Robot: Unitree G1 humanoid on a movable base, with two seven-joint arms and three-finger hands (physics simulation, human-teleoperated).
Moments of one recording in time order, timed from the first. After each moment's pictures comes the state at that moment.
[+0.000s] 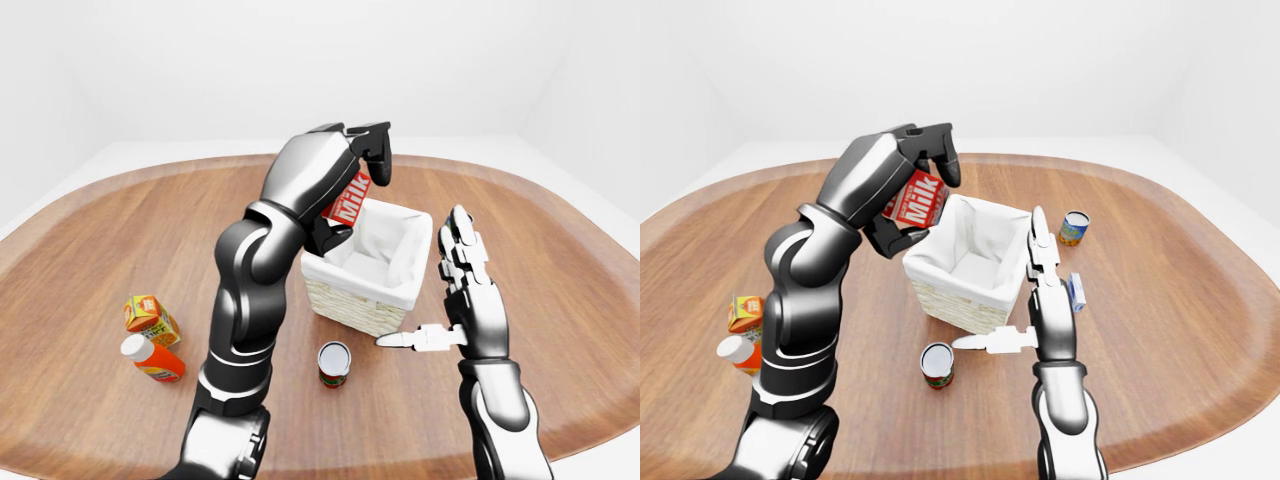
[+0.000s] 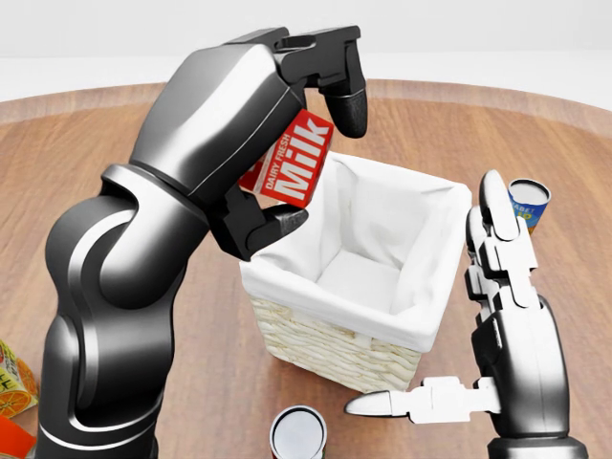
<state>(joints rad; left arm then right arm) -0.72 -0.03 -0.11 -0.30 0.93 0.09 -0.55 0.19 -0.01 0.04 -0.63 -0.16 0.09 0.03</state>
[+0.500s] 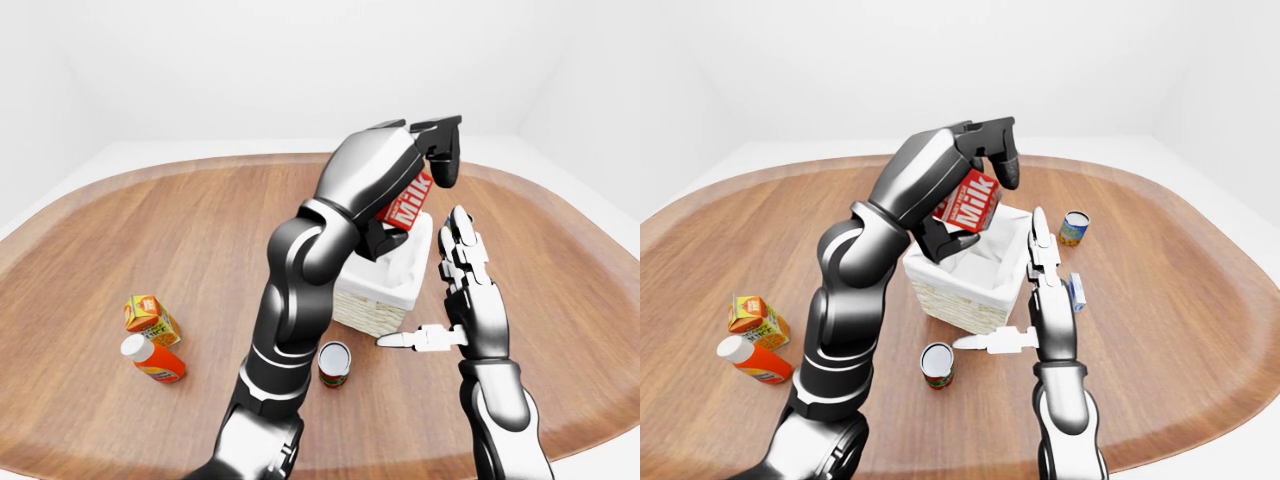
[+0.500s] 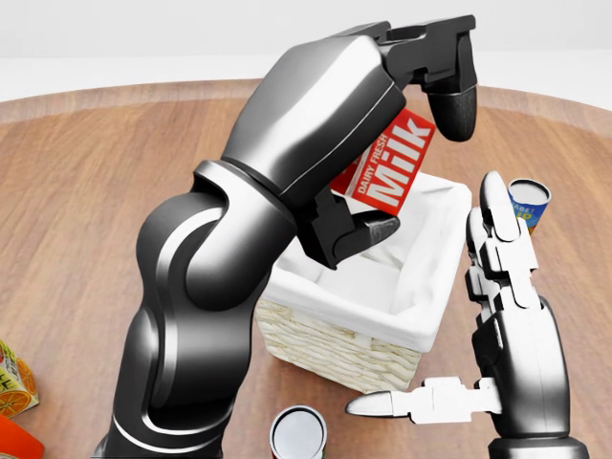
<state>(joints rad) -0.76 -0.21 -0.18 -0.23 0.94 0.09 -0.52 0.20 -0.01 0.04 -0.62 -0.15 0.09 0.04</state>
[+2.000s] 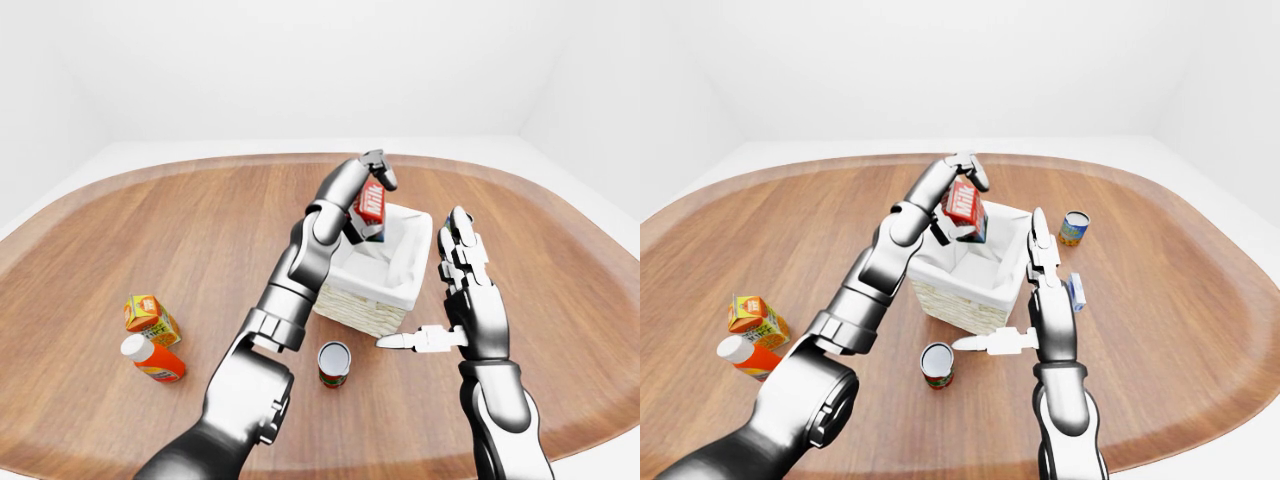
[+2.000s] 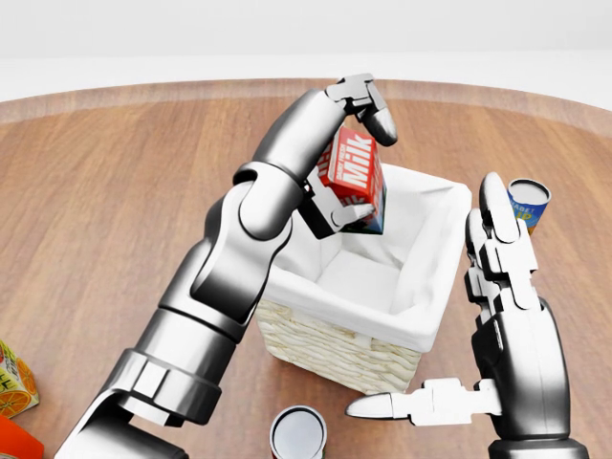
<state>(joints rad) -1.00 -0.12 -0.10 0.64 0.57 0.07 -0.08 0.20 -0.01 0.04 -0.63 -0.15 0.09 0.04</state>
